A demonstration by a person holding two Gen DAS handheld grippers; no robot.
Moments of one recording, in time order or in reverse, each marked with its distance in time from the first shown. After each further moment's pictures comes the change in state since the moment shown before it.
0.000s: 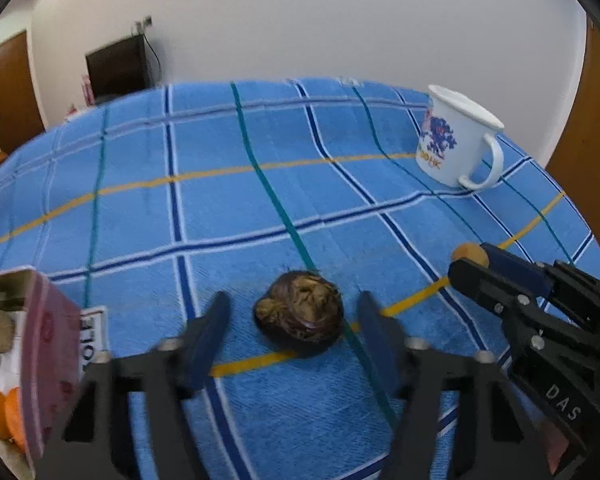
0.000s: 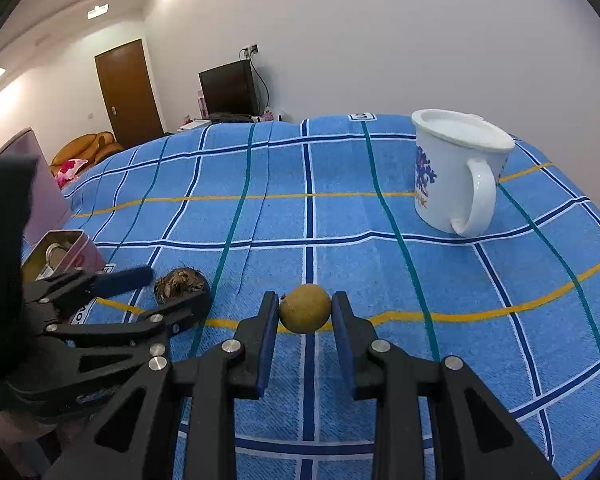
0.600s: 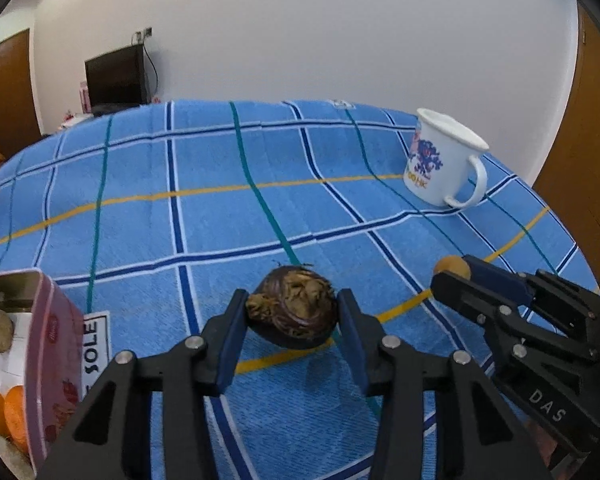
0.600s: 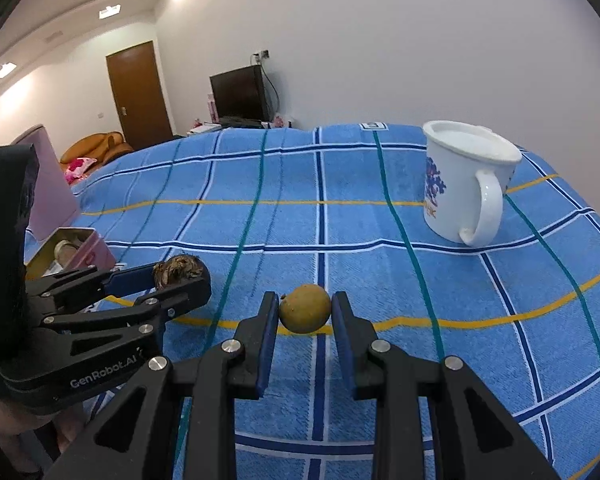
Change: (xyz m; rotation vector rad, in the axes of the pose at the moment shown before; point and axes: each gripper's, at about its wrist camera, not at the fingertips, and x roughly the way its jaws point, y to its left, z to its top) left arm -0.019 0.004 -0.002 -0.008 -0.096 -0.028; right arm -0.006 0.005 -0.002 -0.028 -0.043 0.035
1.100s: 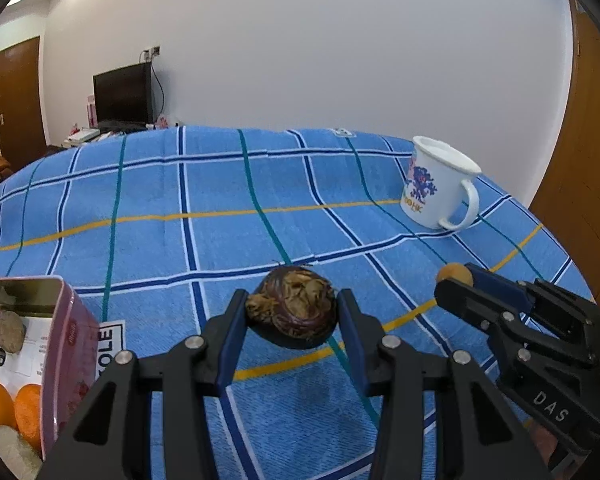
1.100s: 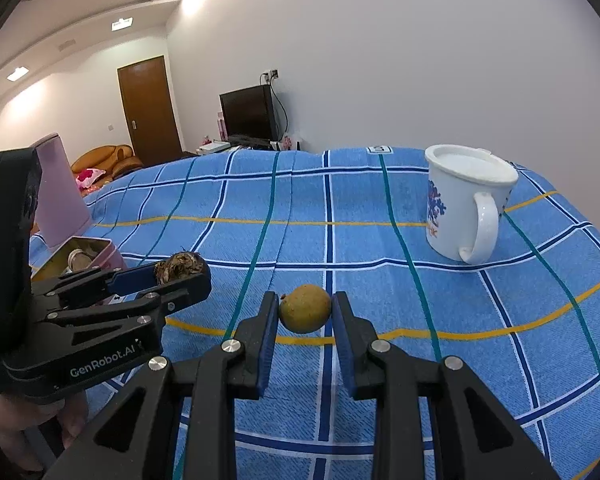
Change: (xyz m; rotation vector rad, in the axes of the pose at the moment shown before) left arm -0.017 0.002 -0.002 -0.011 -0.093 0.001; right arm -0.016 0.003 -0.001 -0.014 -0.078 0.017
